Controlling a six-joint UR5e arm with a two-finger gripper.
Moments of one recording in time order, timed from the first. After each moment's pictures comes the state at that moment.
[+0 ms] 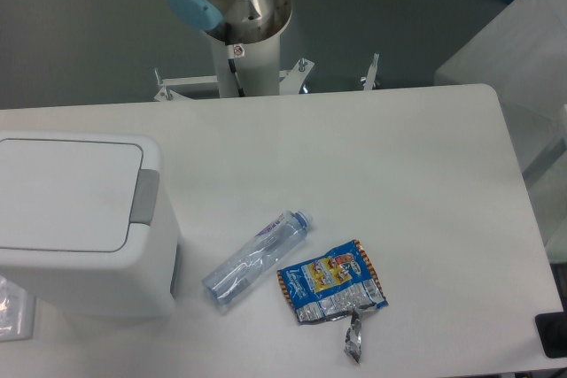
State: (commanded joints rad) arm 2.95 -1.71 -1.22 -1.52 1.50 1.03
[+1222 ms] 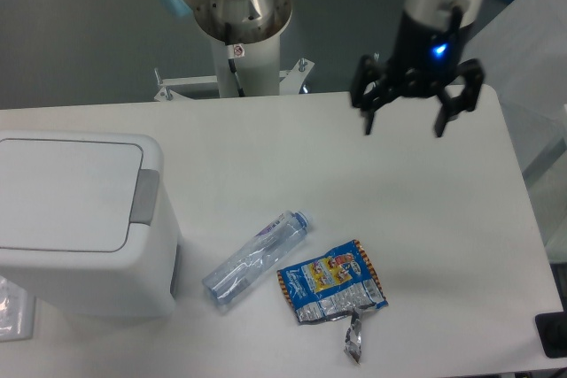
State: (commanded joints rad) arm 2.61 -1.76 -1.33 -1.44 1.26 0.40
